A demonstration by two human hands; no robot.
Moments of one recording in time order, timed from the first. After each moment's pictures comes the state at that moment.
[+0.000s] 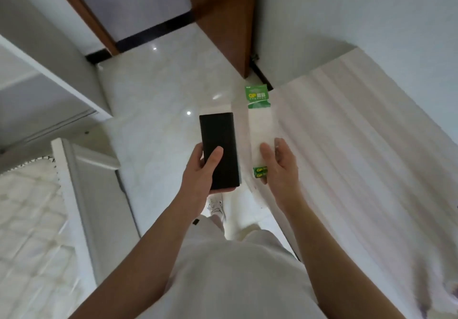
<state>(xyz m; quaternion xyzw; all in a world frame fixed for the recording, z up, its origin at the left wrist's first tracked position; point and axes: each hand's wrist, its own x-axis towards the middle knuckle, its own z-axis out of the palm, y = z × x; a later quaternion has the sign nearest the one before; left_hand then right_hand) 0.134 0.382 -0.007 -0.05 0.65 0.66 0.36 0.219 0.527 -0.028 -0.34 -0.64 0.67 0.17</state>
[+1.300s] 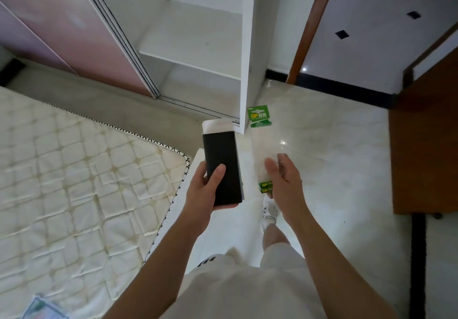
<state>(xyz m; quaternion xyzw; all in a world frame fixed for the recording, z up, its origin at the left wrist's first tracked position) -0.281 0.034 -0.006 -0.31 0.56 0.77 0.05 -0.346 0.201 -0.029 -0.03 -0.75 0.65 -0.13</state>
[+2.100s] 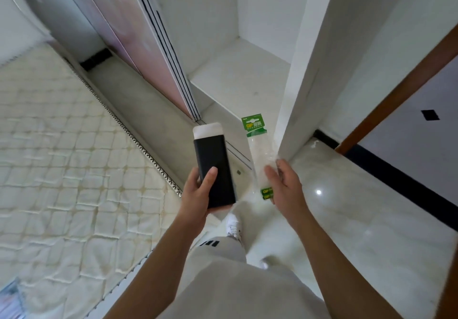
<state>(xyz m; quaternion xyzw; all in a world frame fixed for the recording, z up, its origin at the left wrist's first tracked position) -0.564 -0.003 0.018 -0.44 0.49 0.74 -0.17 -0.700 0.136 -0.018 0.18 -0.73 0.60 -0.28</state>
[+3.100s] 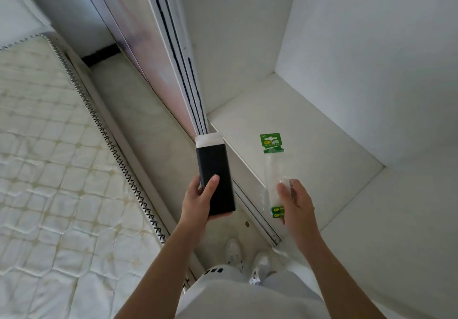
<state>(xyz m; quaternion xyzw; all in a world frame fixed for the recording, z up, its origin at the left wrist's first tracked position) -0.763 -0.331 -0.013 -0.49 0.41 0.75 -0.19 -0.908 -0.181 -0.030 0.18 -0.78 0.53 -0.28</state>
